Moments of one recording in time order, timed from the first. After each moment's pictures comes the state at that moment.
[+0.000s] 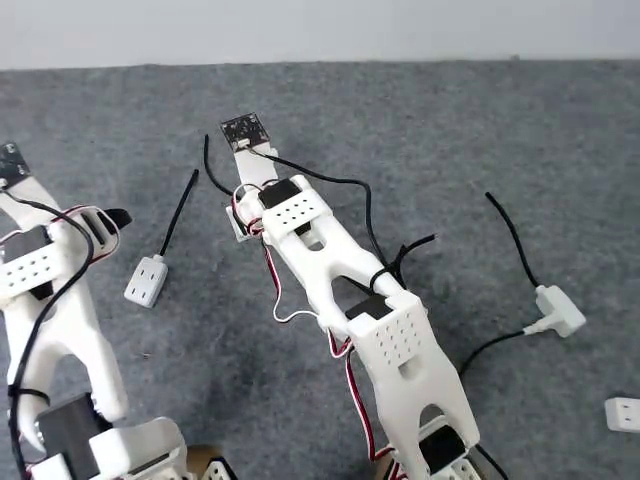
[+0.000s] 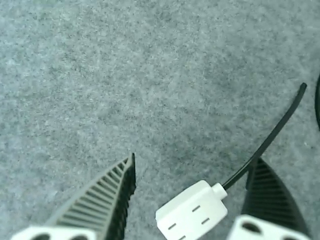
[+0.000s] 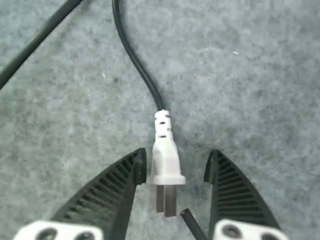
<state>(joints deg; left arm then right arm) -31.1 -7.5 28.9 53.9 16.9 -35.7 47.9 -31.6 54.1 -9.0</state>
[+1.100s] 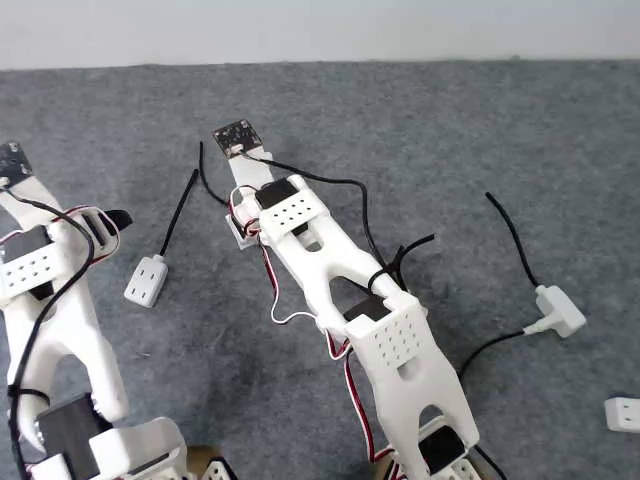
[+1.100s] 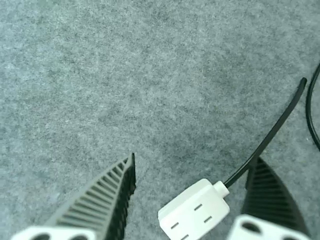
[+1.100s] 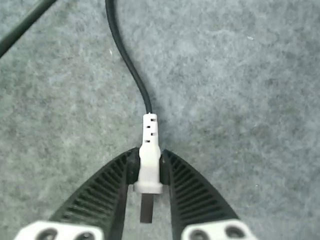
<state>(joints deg) -31.1 -7.5 28.9 53.9 15.1 -36.4 47.9 -32.4 59.4 -3.5</state>
